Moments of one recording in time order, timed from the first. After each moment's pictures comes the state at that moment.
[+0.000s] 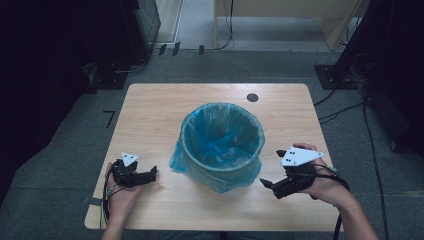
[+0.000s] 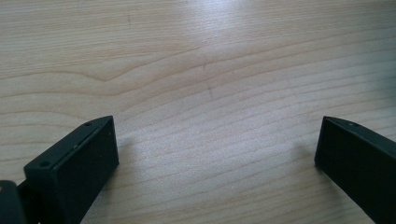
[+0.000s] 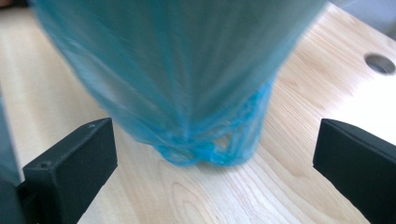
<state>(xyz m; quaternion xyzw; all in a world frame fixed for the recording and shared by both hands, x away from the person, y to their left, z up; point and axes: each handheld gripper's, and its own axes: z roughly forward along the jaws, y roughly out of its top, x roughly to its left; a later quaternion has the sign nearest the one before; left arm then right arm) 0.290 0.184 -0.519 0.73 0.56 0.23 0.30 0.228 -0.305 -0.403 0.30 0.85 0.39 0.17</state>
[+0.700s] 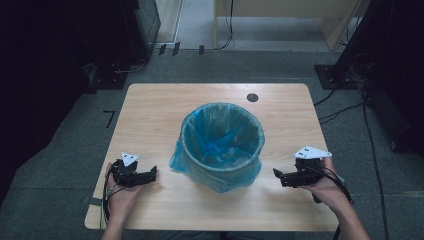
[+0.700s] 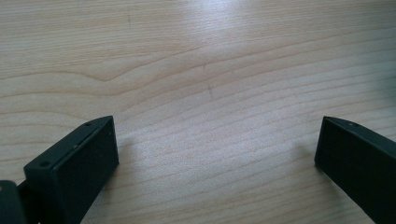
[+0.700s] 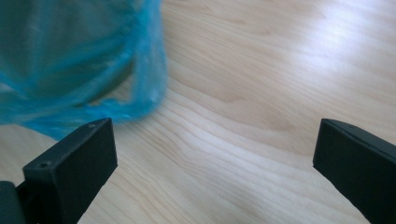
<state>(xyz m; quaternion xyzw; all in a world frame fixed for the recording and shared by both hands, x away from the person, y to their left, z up) 0.290 0.184 -0.519 0.73 0.57 0.23 0.30 0.248 -0.350 -0.463 0.47 0.78 0.35 0.19</state>
